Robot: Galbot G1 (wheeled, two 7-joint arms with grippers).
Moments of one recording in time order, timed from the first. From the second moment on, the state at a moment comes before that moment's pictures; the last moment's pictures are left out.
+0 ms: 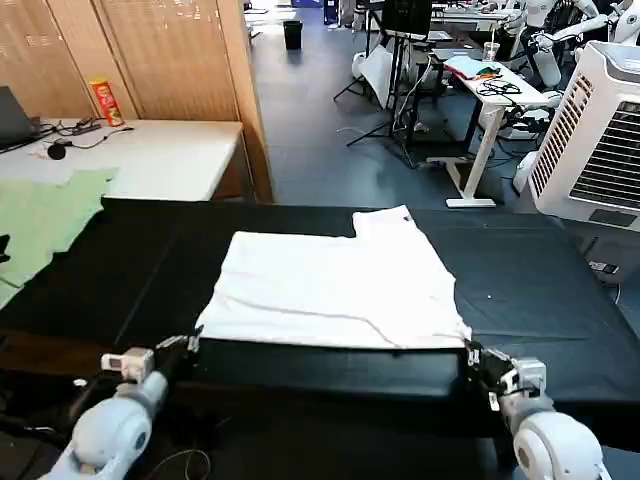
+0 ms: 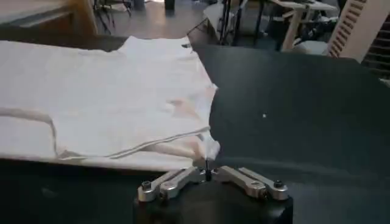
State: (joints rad) left arm 1.53 -0.94 -0.56 -2.02 -0.55 0.44 -0.11; right arm -1.65 1.14 0.67 2.19 0.43 -0.65 0.07
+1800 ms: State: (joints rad) left arm 0.53 -1.08 -0.20 -1.25 -0.70 0.63 -0.06; right arm -0.43 1.18 0.15 1.09 0.54 -0.55 0.03
